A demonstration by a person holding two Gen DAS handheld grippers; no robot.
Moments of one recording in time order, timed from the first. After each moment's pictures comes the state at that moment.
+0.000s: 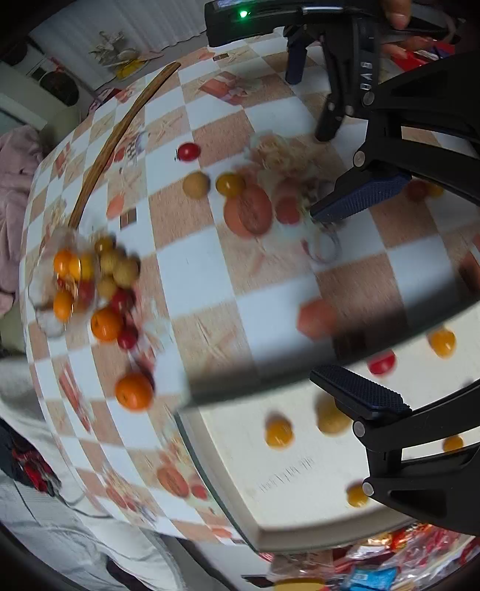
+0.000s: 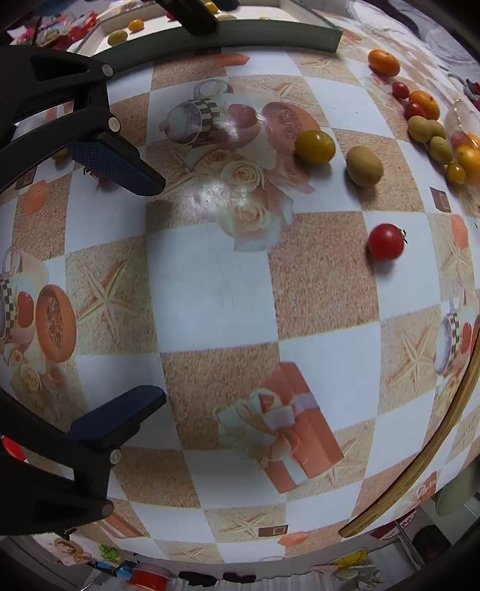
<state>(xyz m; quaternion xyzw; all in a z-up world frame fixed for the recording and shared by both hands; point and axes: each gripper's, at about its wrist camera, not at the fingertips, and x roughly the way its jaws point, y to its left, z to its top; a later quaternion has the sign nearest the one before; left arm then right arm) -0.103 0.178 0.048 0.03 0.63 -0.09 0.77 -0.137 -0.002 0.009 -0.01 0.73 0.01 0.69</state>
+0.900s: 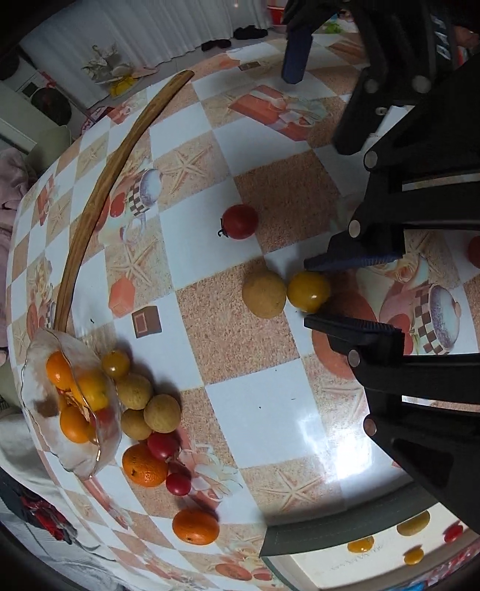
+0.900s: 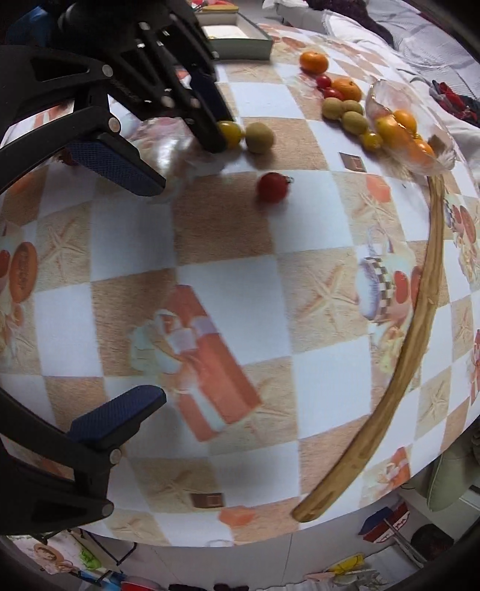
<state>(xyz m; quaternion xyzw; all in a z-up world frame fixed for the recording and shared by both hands) -0.048 0.078 0.011 0.01 0.64 -0.13 0.76 -0.061 -0.078 0.046 0.03 0.70 0.04 0.72</state>
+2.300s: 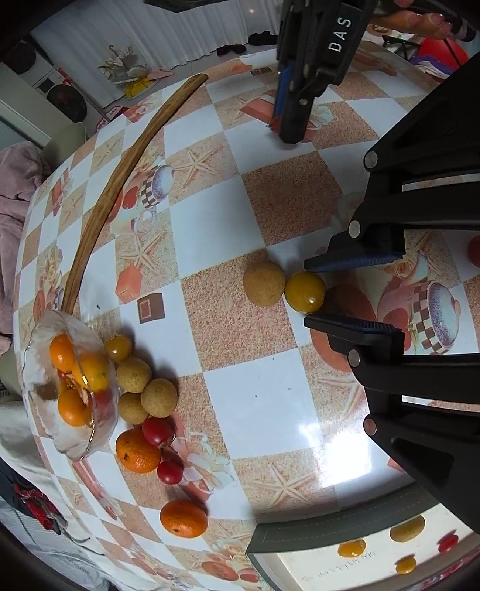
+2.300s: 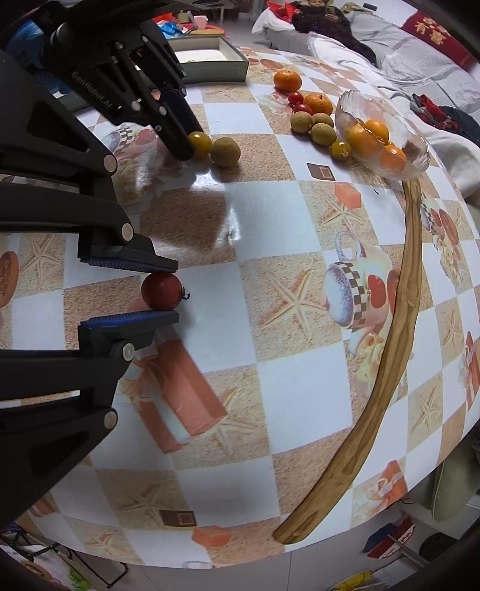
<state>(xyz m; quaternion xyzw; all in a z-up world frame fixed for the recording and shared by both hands) -0.054 0.096 0.014 -0.01 0.62 -0.12 0.77 -0.082 -0.131 0.064 0.07 0.68 0.07 0.73</state>
